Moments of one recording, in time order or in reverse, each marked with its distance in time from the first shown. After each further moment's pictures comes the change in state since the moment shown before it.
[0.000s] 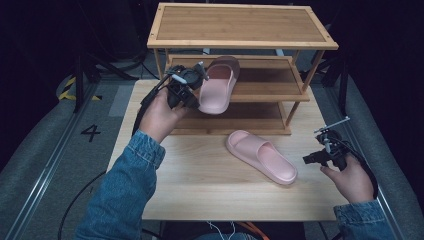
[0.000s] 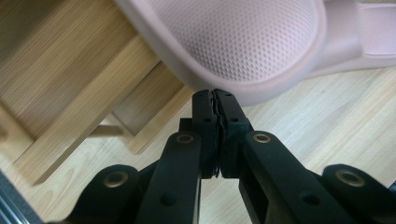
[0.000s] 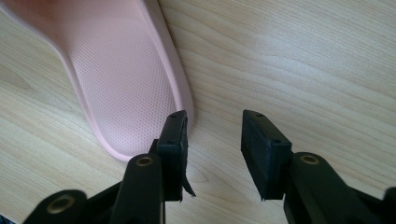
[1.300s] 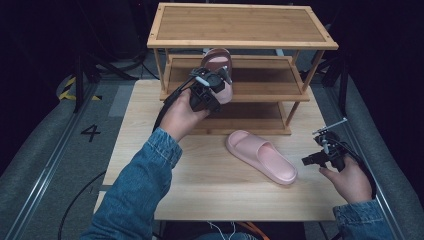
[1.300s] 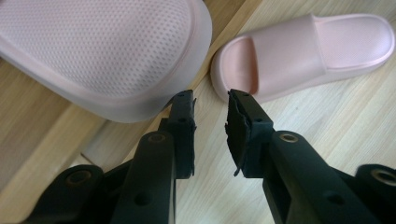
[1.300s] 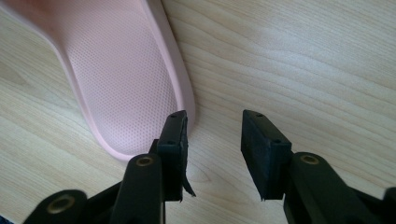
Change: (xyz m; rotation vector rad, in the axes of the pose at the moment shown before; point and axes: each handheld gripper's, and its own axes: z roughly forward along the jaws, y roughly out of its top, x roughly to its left) left arm -0.023 0.033 0.023 -0.014 -0.062 0.100; right arm 0.000 -0.001 0.007 0.022 0.007 -0.001
